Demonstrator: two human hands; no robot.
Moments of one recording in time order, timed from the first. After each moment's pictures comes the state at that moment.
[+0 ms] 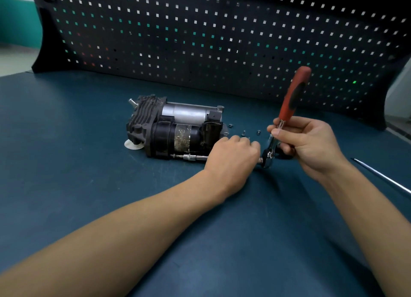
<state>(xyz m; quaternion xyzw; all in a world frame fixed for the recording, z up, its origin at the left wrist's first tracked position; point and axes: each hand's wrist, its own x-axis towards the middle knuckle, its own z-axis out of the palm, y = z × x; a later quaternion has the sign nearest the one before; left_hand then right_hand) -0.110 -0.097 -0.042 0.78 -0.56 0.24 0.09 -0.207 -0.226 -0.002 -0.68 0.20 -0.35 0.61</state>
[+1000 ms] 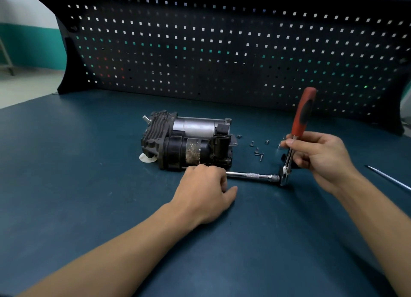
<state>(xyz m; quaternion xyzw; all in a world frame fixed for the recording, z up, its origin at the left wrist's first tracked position) -0.093 -0.029 -0.058 0.84 -0.46 0.06 0.27 -0.213 -0.242 -0.009 -0.68 0.24 -0.35 0.60</state>
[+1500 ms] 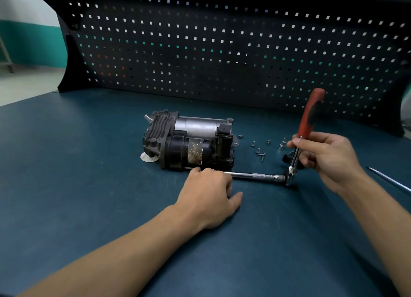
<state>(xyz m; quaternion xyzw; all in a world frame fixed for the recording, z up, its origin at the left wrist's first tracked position) -0.096 -0.031 -0.065 0.83 -0.49 0.09 0.25 -0.215 -0.251 -0.009 -0.69 0.24 -0.36 0.59</state>
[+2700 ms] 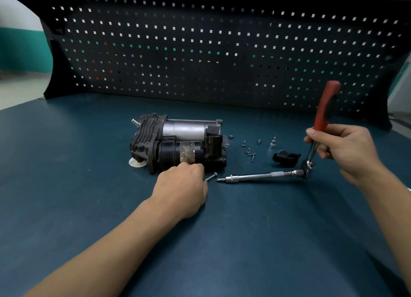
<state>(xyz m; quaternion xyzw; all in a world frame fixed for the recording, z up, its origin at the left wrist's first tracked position) -0.073 -0.024 -0.053 0.90 -0.42 0.07 0.11 -0.245 -0.293 0.000 -0.72 0.22 -0.41 0.51</state>
